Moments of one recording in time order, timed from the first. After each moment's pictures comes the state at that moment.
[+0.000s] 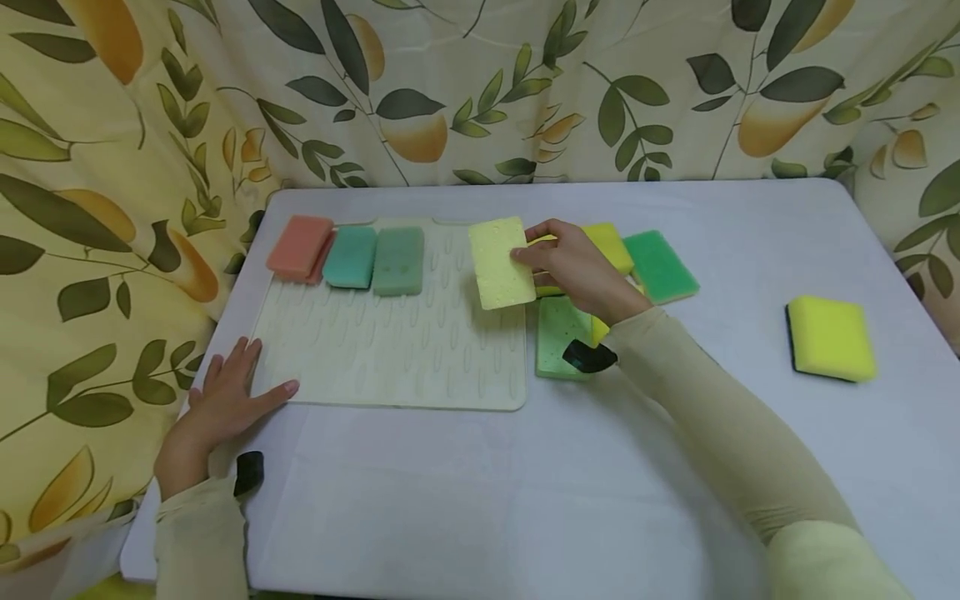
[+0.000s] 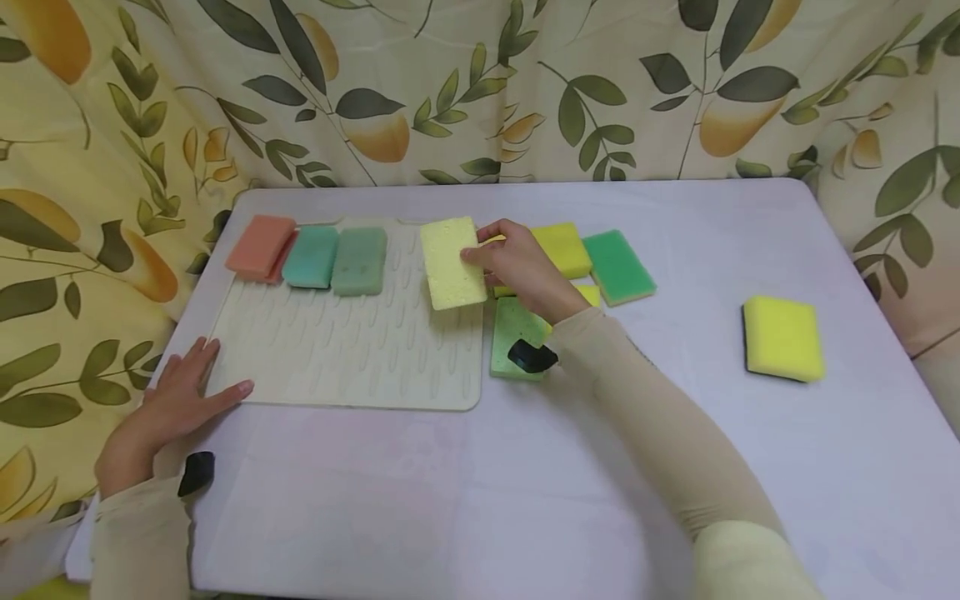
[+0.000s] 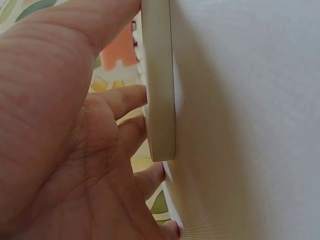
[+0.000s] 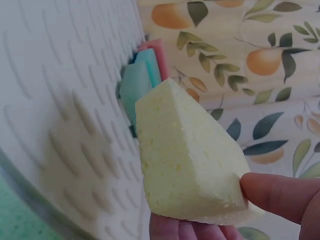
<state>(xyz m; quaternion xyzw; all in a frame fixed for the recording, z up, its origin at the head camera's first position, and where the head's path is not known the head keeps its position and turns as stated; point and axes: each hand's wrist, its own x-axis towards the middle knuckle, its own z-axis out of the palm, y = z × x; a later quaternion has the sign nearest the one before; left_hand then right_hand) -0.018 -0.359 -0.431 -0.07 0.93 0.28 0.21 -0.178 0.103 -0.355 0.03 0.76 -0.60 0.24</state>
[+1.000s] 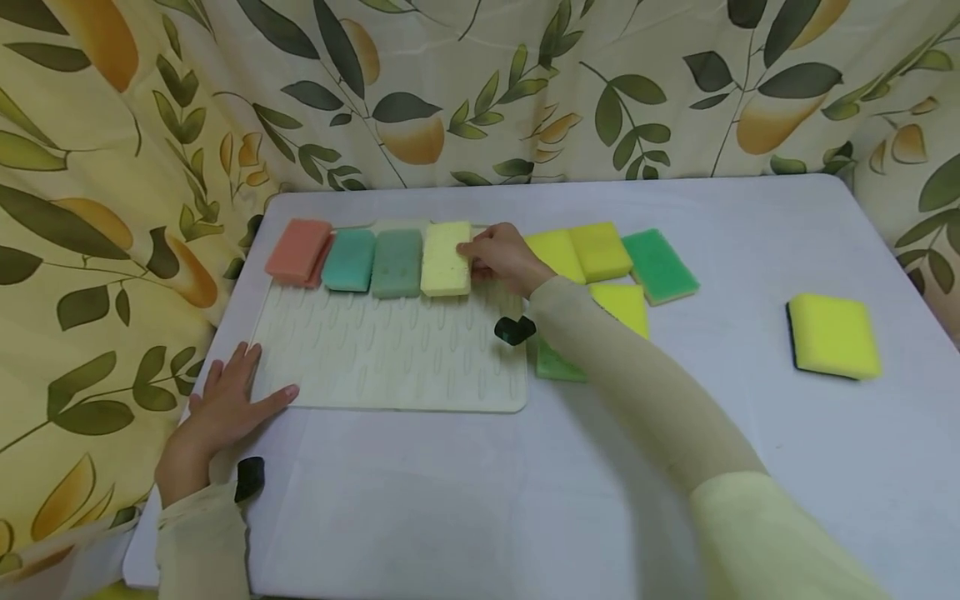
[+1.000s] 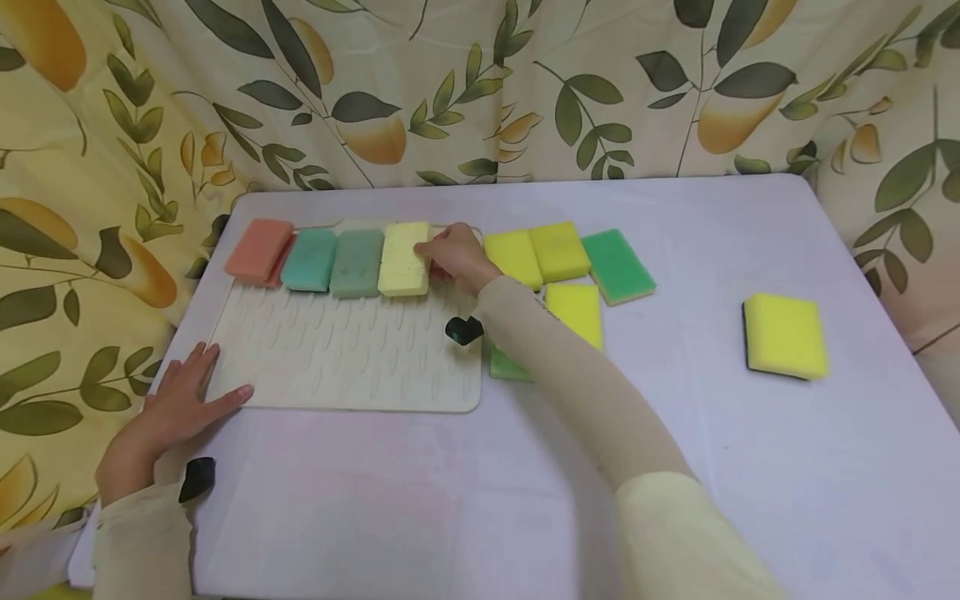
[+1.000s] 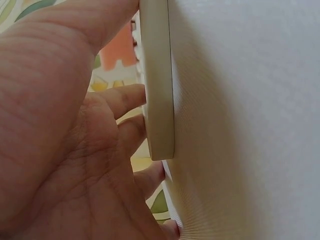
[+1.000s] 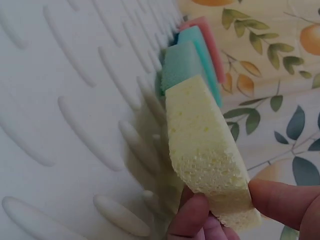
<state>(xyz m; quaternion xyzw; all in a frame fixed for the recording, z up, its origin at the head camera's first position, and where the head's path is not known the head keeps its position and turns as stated) -0.019 -0.357 -0.431 -0.08 0.94 0.26 0.21 -0.221 0.033 -0.393 0.06 0.74 -0.63 0.25</state>
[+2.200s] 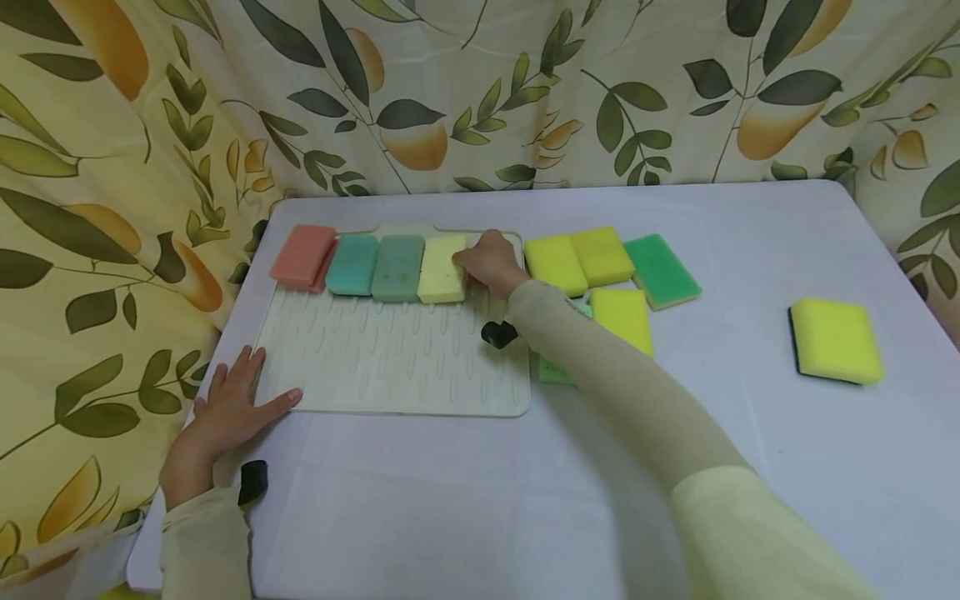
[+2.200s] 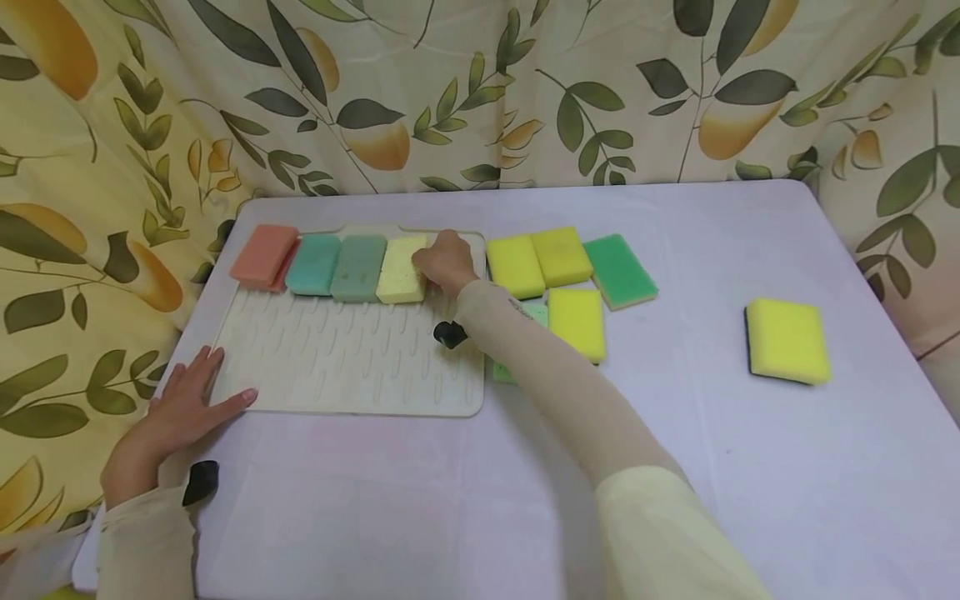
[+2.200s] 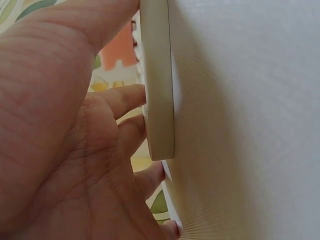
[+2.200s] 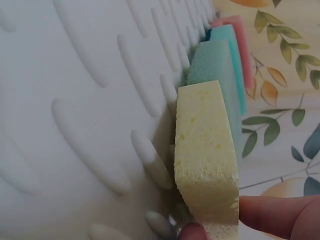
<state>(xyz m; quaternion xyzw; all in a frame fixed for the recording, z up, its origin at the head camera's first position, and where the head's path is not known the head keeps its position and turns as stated) -0.016 -0.356 -0.432 -0.08 0.94 0.27 0.21 -0.219 0.010 -0.399 0.06 0.84 -0.50 0.20</state>
